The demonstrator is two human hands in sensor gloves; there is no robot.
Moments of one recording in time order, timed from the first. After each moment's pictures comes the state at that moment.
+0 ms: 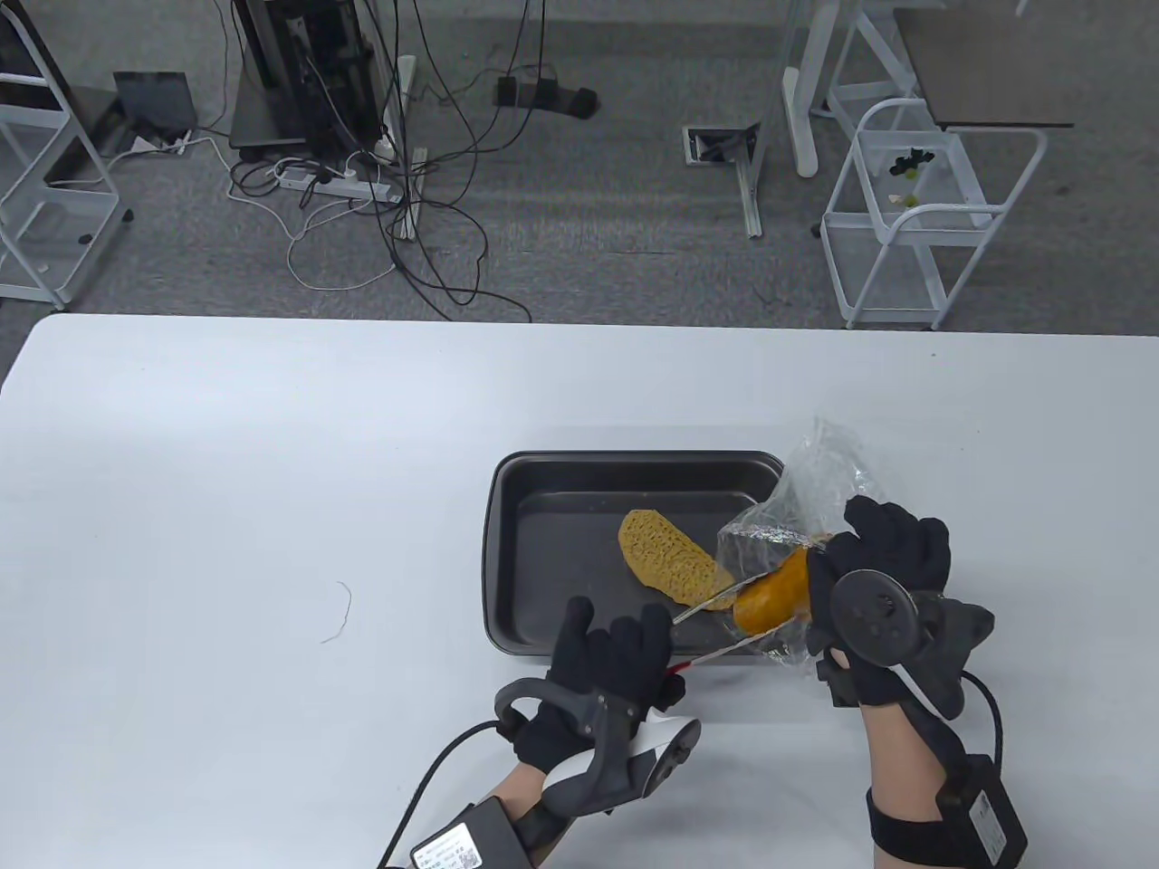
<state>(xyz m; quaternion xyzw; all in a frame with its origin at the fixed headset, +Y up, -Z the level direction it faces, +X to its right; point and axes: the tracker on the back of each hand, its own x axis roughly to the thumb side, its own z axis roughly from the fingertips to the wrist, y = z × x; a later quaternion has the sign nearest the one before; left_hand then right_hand) 0.002 -0.673 -0.181 0.20 -0.19 -0.08 0.96 0.218 -0.631 -0.247 0.00 -0.21 0.97 0.11</state>
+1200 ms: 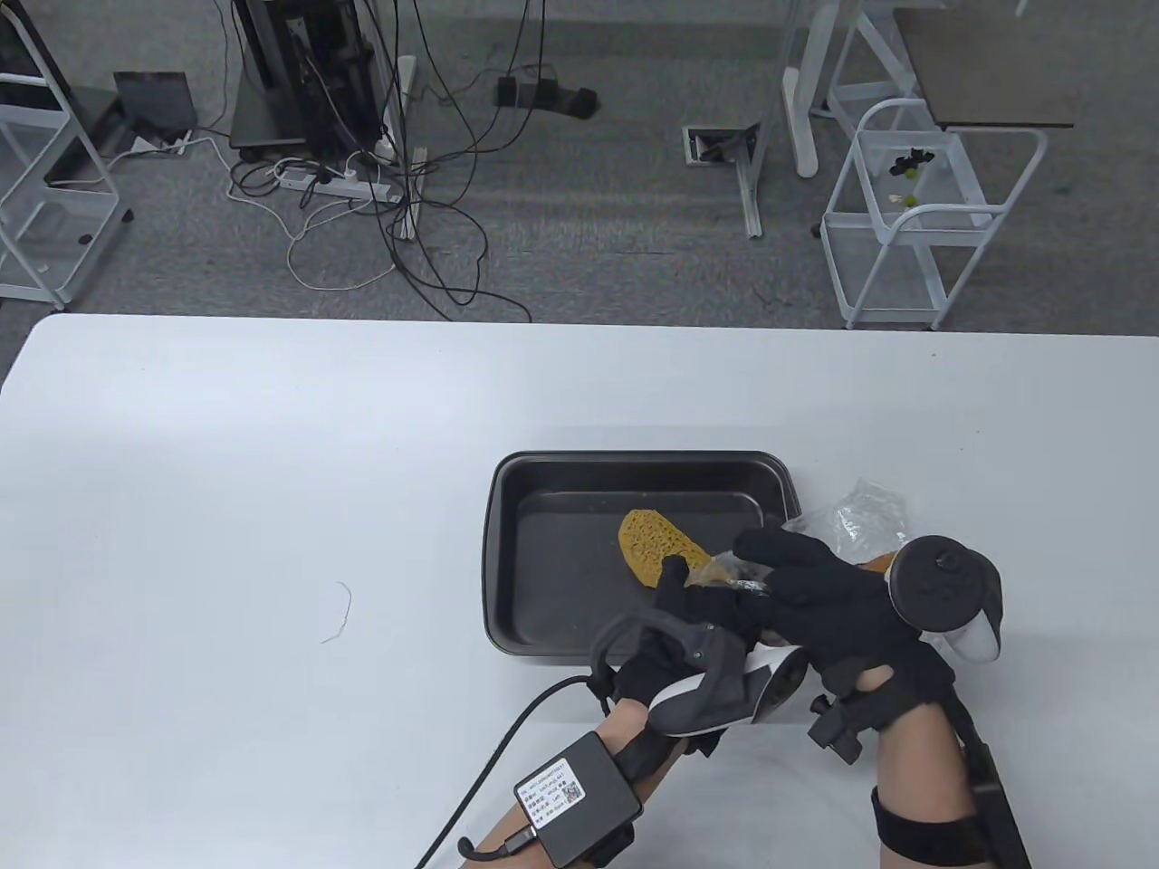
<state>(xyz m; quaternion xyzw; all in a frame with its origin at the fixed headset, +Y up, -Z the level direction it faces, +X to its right) 0.074 -0.653 -0.224 0.06 -0.24 -0.06 0.97 0.217 -0.635 -0.259 0.26 0.04 0.85 0.46</state>
